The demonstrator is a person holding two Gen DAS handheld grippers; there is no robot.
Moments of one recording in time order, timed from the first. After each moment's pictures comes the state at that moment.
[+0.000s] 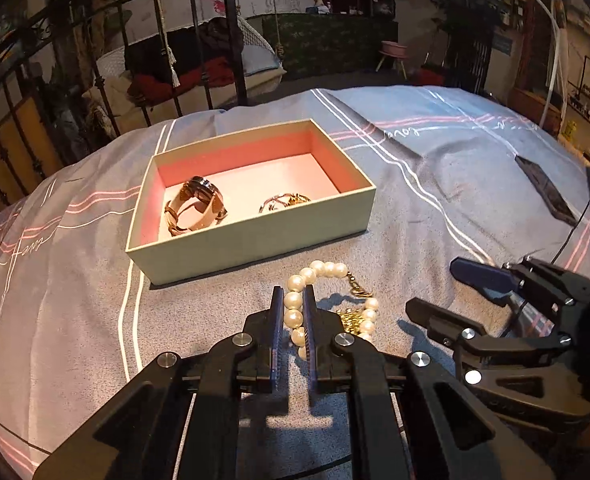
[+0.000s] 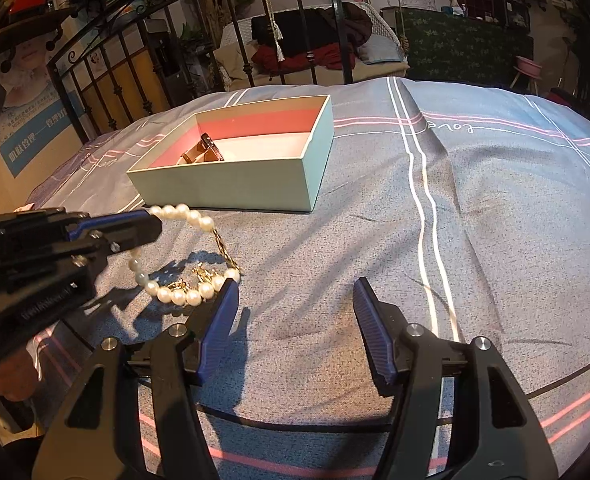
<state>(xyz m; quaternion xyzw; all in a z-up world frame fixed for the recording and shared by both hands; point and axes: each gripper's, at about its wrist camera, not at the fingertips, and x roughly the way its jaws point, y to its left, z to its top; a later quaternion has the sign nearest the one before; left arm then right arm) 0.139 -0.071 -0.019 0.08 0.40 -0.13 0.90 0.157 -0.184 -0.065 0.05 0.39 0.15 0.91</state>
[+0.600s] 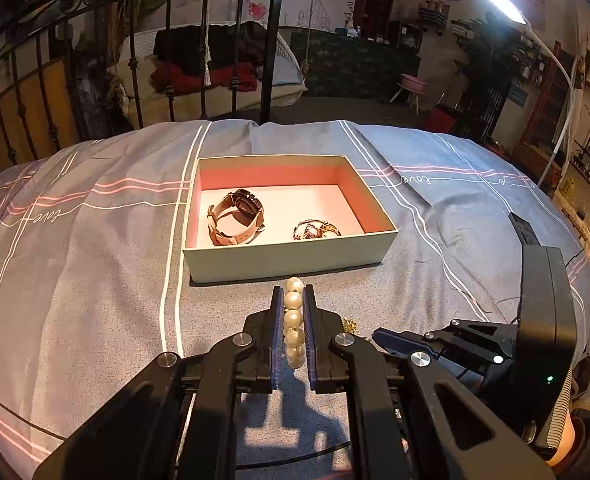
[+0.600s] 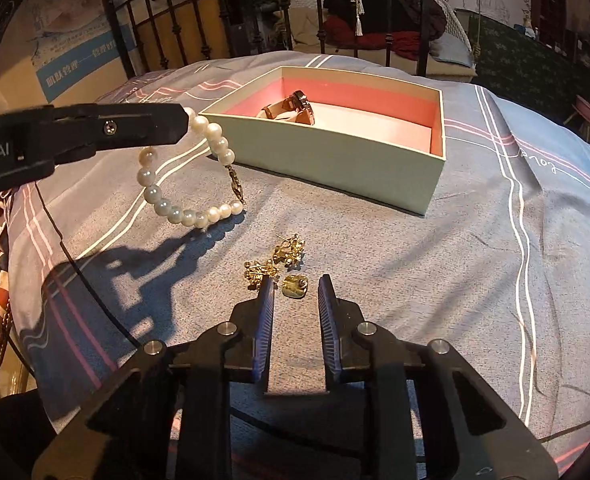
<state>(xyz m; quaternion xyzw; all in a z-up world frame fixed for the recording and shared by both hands) 0.137 -0.027 0.006 0.00 0.39 -0.12 0.91 0.163 -0.114 -0.065 -0.04 0.42 0.24 0.87</state>
